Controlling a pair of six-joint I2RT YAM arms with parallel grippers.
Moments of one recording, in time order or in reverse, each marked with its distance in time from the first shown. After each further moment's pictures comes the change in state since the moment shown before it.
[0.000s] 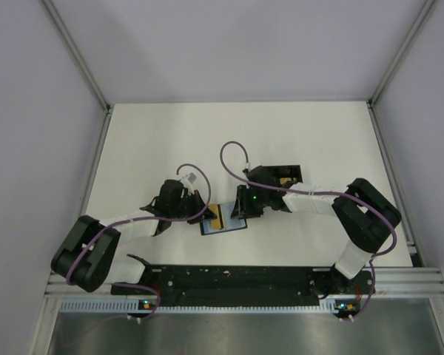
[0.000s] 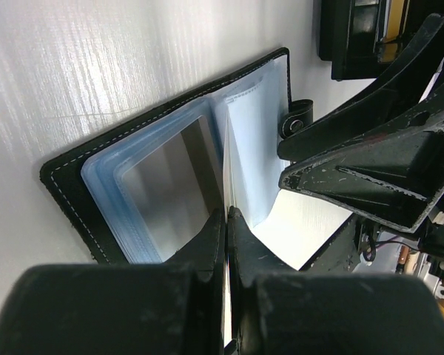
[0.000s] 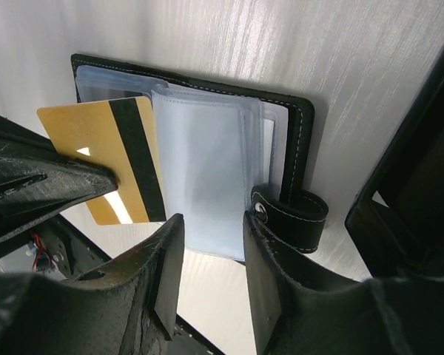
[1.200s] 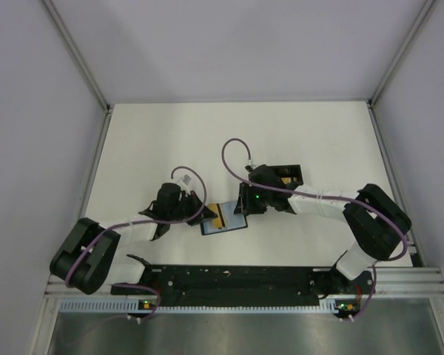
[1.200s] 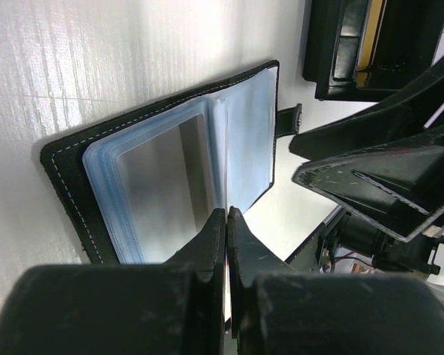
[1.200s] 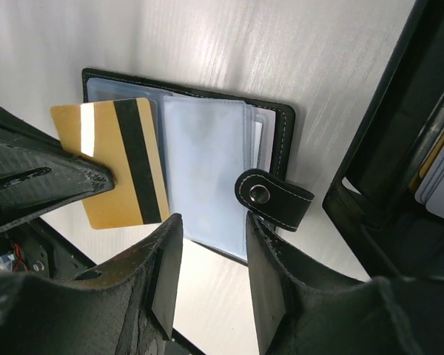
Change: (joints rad) left arm 0.006 -0.018 -0.058 0.098 -0.010 -0.169; right arm 0.005 -0.101 -0.021 -0.021 0.094 -0.062
